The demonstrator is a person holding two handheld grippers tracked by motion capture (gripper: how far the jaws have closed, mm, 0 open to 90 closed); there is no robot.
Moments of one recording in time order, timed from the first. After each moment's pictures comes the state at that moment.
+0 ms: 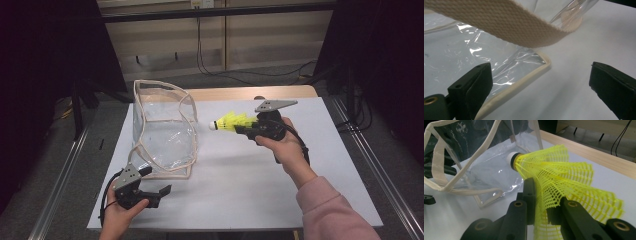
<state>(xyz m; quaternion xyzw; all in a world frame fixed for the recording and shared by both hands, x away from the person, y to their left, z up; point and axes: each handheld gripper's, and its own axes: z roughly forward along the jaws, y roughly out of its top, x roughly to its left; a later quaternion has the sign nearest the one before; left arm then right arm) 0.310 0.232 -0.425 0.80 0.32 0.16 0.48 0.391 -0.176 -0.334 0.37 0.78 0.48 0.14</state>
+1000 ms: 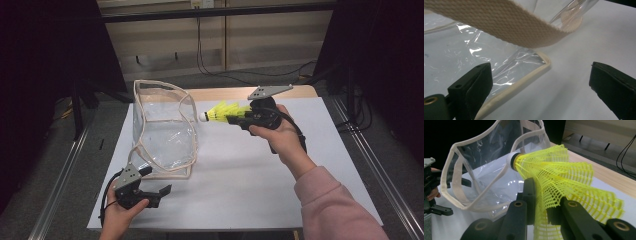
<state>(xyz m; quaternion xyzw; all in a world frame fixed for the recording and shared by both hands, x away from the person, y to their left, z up) 0.310 0.231 -0.425 0.80 0.32 0.16 0.49 0.395 -0.158 -0.292 0.34 0.79 0.49 0.14</state>
